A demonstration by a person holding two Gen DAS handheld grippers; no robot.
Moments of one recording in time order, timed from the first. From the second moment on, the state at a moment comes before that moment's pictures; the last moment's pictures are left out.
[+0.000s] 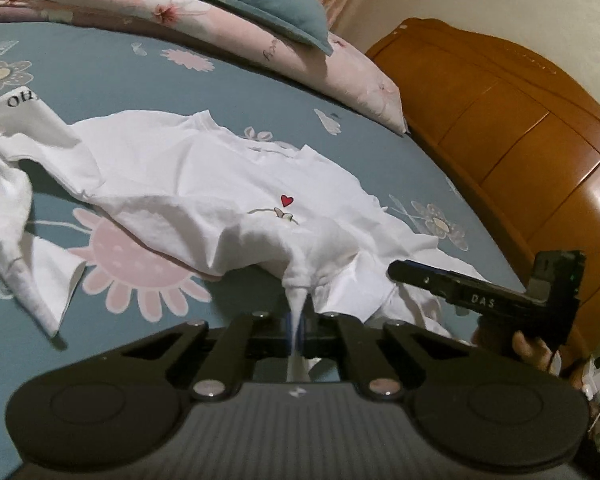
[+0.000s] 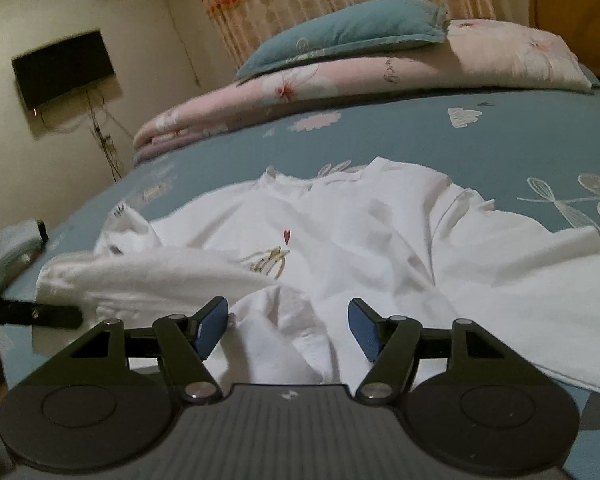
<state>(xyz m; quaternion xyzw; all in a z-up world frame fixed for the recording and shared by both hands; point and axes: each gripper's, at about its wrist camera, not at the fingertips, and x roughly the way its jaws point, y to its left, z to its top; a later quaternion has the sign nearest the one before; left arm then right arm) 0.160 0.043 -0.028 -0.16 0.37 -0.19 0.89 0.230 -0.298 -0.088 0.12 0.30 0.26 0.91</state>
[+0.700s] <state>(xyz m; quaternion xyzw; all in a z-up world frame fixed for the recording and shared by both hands) 0.132 0.105 0.011 -0.14 0.45 -0.04 0.88 0.200 -0.339 -0.077 0.14 0.27 0.26 0.92</state>
